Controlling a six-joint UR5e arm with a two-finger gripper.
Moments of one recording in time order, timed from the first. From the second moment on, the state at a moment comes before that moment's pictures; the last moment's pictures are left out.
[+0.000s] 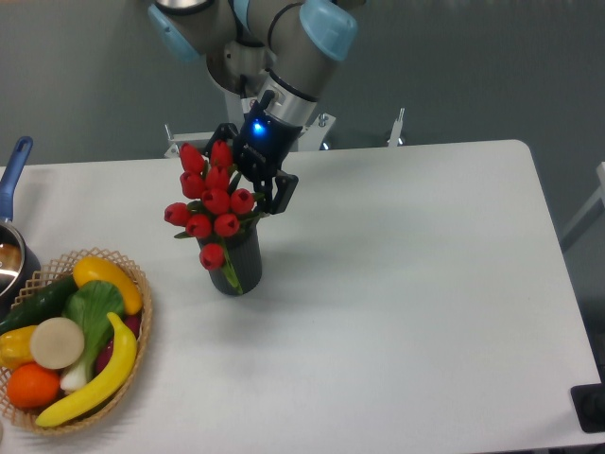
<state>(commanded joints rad) 2.58 -1.47 -2.18 -0.91 0.81 1.29</state>
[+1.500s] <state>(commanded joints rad) 2.66 -1.38 -2.16 -0.92 0.63 1.13</state>
